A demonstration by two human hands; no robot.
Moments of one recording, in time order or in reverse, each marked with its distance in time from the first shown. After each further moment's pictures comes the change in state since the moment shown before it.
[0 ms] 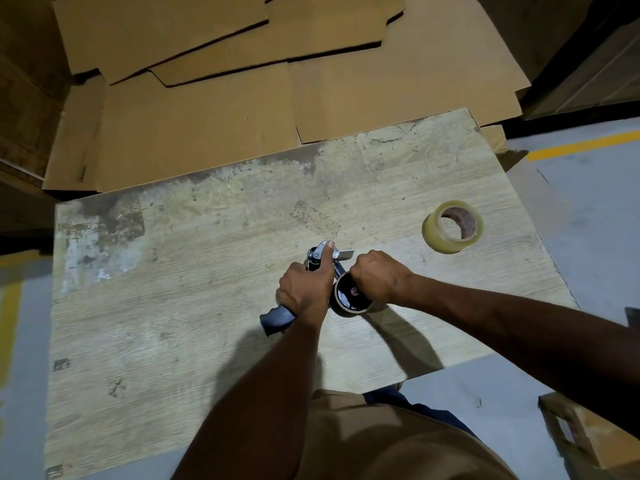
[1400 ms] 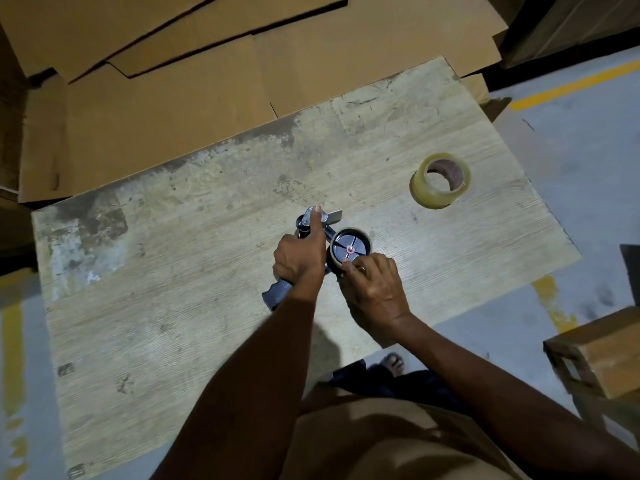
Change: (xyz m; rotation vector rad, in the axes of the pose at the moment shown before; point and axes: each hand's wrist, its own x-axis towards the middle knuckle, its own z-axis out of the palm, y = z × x) left_hand -0.002 0.006 0.003 -0.060 -0.034 -0.052; right_hand -0.036 -0.075 0.129 0.282 0.858 0.368
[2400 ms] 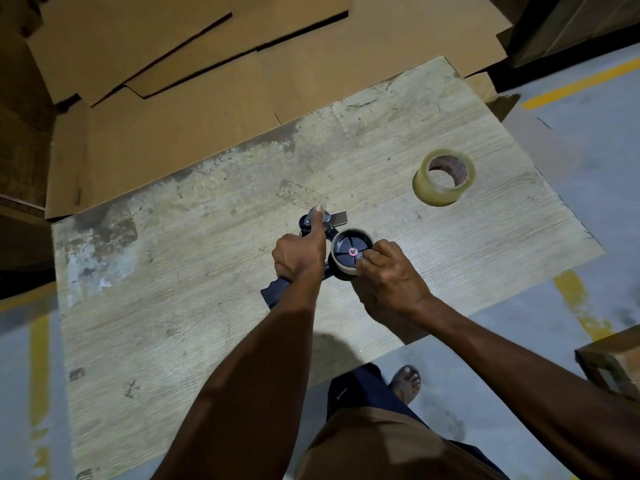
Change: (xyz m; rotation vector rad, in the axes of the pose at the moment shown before) left_hand 0.003 0.000 0.007 -0.018 0.048 0.042; right_hand 0.018 0.040 -0.013 0.153 0.015 -0.284
